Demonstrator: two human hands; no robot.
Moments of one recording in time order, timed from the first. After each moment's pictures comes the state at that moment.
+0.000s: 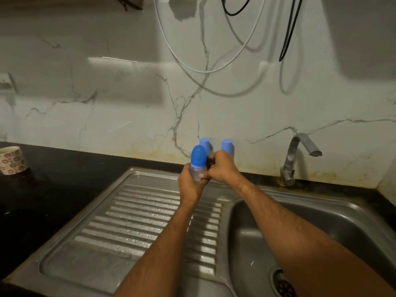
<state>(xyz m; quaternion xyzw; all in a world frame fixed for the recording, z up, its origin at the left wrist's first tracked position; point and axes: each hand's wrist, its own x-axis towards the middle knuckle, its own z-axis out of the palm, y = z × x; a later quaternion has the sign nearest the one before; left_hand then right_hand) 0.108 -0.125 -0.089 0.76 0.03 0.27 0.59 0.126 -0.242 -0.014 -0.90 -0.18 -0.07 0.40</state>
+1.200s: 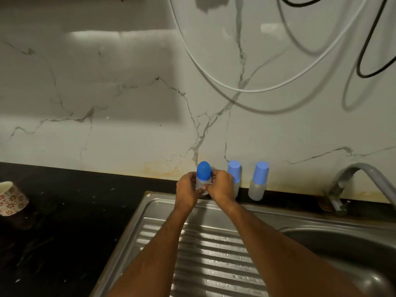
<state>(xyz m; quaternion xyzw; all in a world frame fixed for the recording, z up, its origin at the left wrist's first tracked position) 0.250 0.020 -0.055 0.86 0.02 0.14 0.48 0.244 -0.104 -0.012 -0.87 -0.02 -0.07 0.48</state>
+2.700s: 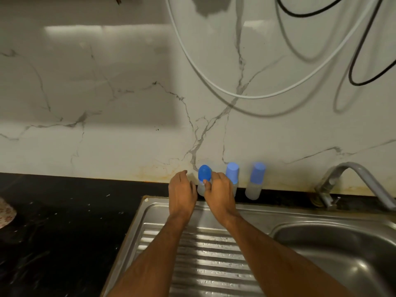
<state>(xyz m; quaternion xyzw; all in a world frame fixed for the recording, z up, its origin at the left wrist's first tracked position) 0.257 0.033 -0.056 0.93 0.04 0.24 0.29 0.249 -0.091 -0.037 -0.93 -0.02 -0.19 0.33</state>
